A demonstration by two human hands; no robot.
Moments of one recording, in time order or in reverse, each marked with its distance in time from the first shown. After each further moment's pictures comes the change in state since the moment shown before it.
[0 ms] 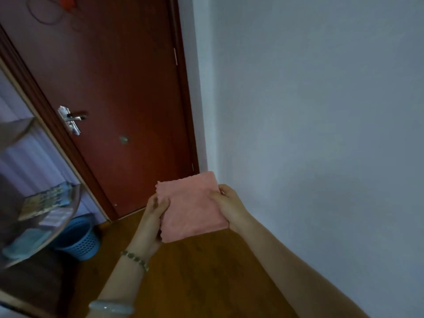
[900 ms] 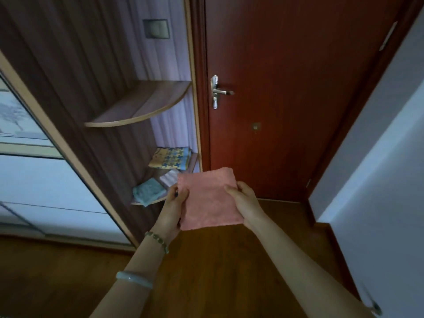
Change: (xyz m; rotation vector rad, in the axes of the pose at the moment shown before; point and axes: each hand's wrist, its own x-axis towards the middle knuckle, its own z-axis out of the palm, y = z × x) left_hand 0.173 0.100 -0.321 -0.121 0.490 0.144; right_hand 0.237 -0.015 0.376 -0.155 -0.462 0.043
